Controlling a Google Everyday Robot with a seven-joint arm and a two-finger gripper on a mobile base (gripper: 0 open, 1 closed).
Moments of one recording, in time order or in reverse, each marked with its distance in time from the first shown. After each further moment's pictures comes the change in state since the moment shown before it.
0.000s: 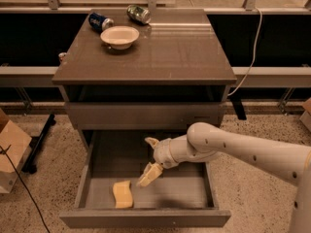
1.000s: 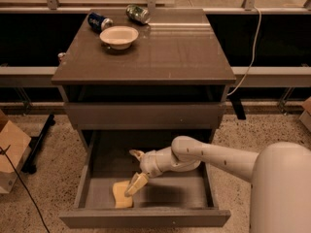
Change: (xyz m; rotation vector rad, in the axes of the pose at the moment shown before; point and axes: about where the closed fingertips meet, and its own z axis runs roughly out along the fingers) arm 0.036 0.001 0.098 -0.136 -0.130 0.003
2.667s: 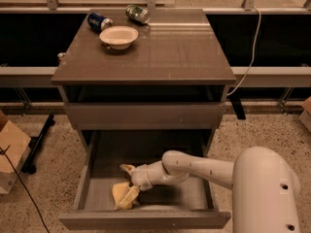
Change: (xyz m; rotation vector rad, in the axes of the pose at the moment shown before) arm 0.046 0.024 0.069 -0.097 -0.065 0.065
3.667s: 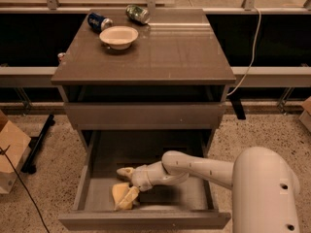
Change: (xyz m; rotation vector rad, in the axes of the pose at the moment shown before) arm 0.000 0.000 0.000 0.000 0.000 0.000
